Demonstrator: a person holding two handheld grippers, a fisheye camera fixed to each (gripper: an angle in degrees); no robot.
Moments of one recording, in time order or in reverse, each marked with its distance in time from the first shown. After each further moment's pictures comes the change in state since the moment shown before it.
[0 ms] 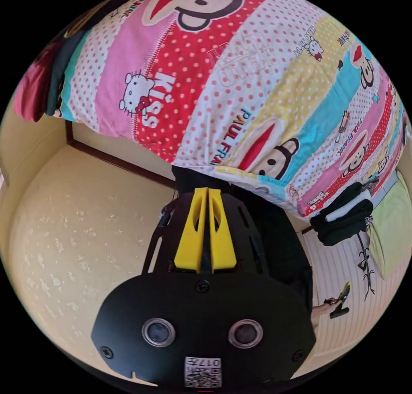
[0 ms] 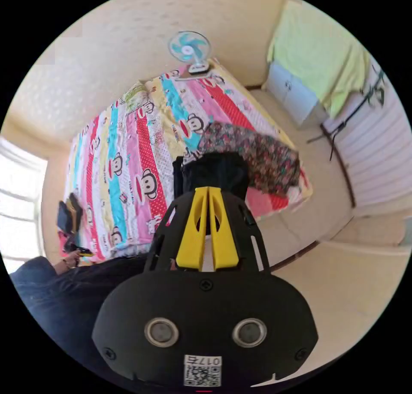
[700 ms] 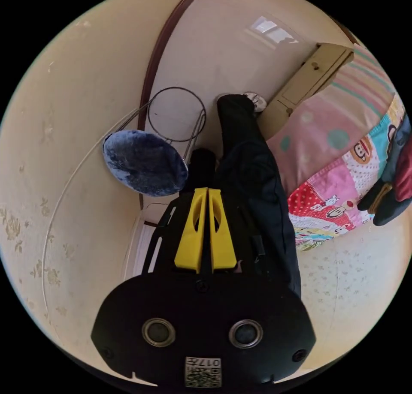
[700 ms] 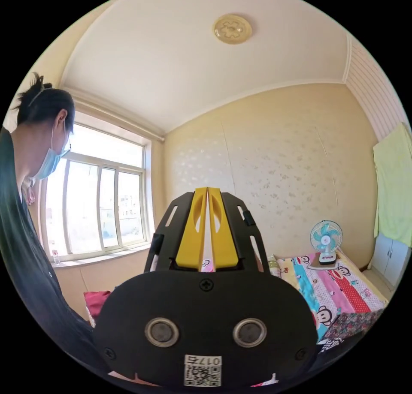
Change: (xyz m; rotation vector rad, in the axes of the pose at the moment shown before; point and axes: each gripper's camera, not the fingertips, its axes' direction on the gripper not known) left arm -0.340 0.140 0.193 -0.129 1.122 -0.882; right arm -0.383 0.269 -0.047 1.277 -0.703 -0.455
